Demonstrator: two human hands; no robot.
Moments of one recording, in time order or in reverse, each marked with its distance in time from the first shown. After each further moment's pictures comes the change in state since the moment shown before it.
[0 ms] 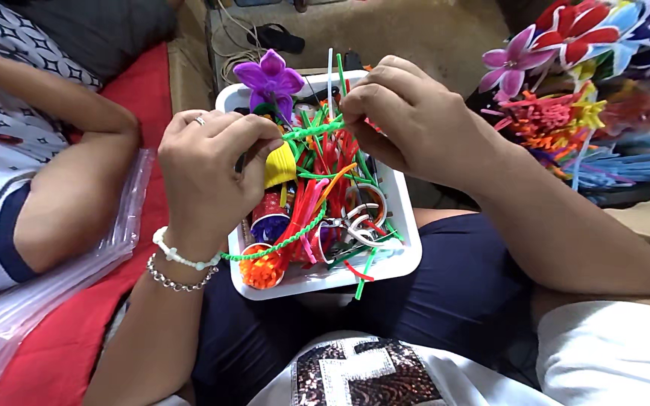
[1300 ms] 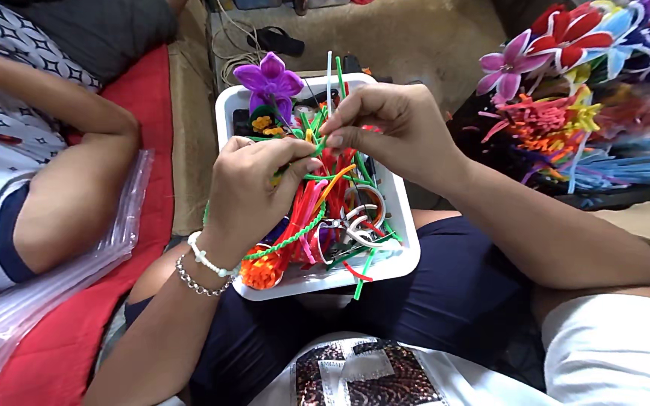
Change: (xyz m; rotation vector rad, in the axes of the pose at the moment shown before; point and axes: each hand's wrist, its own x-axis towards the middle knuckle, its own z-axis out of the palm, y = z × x) left_hand -0.009 0.021 0.020 -0.272 -0.080 -0.064; right_hand -0.002 -0.001 0.027 0.793 0.142 0.371
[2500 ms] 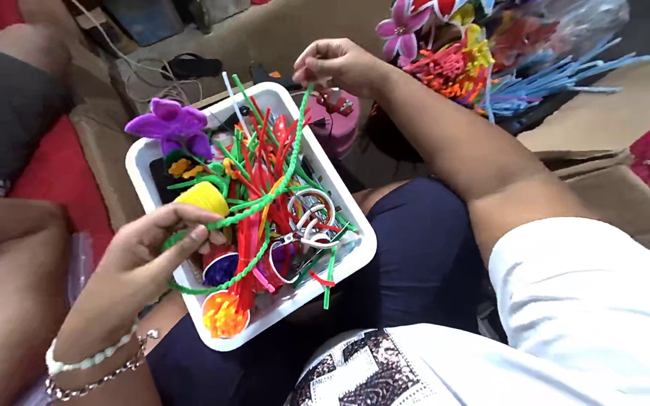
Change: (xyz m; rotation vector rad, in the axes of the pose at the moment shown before) left_hand 0.002 -0.047 -0.022 -0.680 -0.559 -0.255; right_hand -0.032 0.155 -0.130 0.280 0.198 0.539
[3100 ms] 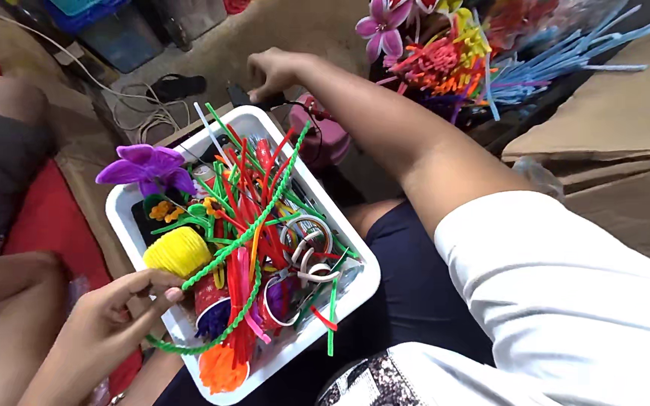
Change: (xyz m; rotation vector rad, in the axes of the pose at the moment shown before) left_hand -0.009 -0.030 -0.036 0.364 -0.059 -0.149; right_hand 0.115 0.028 -0.007 -0.794 -0.093 0.179
